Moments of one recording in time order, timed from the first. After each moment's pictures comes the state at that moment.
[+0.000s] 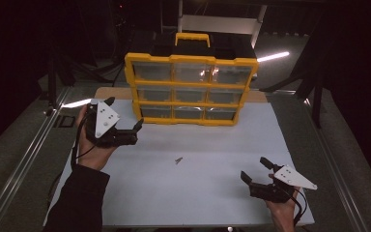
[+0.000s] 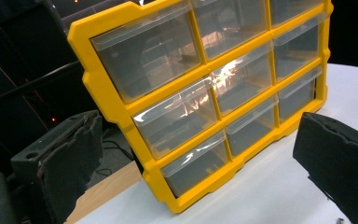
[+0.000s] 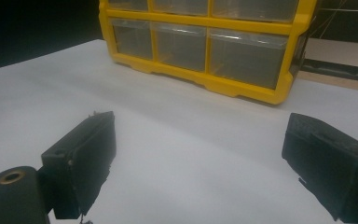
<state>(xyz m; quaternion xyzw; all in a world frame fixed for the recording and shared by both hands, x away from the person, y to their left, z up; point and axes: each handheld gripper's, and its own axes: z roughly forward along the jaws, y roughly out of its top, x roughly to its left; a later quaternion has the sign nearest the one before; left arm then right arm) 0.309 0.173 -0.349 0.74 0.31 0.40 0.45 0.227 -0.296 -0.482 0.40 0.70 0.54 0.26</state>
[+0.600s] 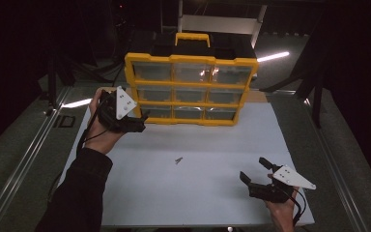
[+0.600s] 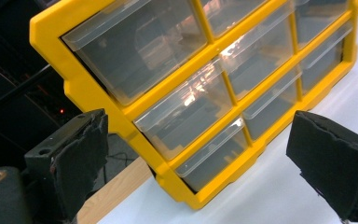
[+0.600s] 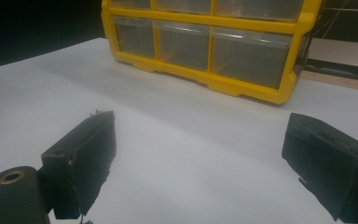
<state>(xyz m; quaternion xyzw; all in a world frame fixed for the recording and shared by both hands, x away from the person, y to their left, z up) 0.354 0.154 -0.345 0.79 0.28 0.41 0.36 0.227 -0.294 -0.483 0.39 0.70 0.53 0.26</state>
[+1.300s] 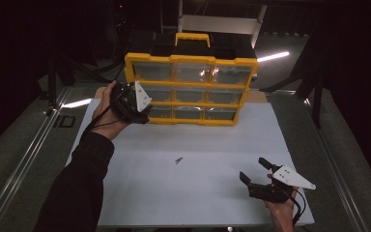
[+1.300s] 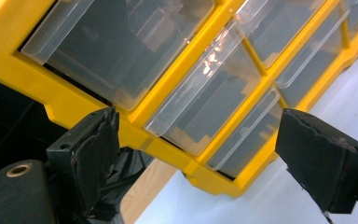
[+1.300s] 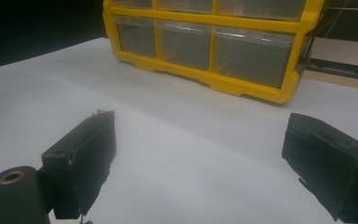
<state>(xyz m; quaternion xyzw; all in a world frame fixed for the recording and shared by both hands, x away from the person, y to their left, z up) 0.387 0.133 -0.354 0.83 0.23 0.45 0.25 0.227 -0.294 -0.484 0.39 0.70 0.54 0.26</state>
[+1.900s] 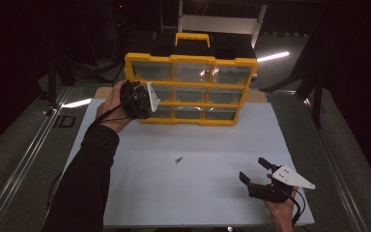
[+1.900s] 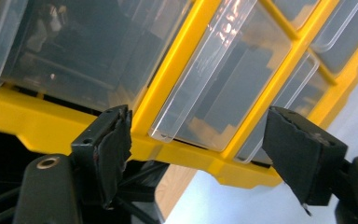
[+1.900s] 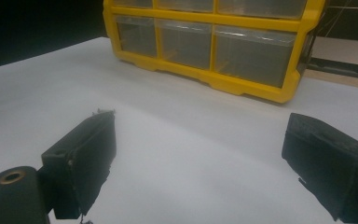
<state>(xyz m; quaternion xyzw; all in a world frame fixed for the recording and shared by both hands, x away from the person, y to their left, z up) 0.412 0.116 -0.372 0.84 0.17 0.49 0.13 0.228 -0.294 -0.484 0.39 0.70 0.54 0.25</state>
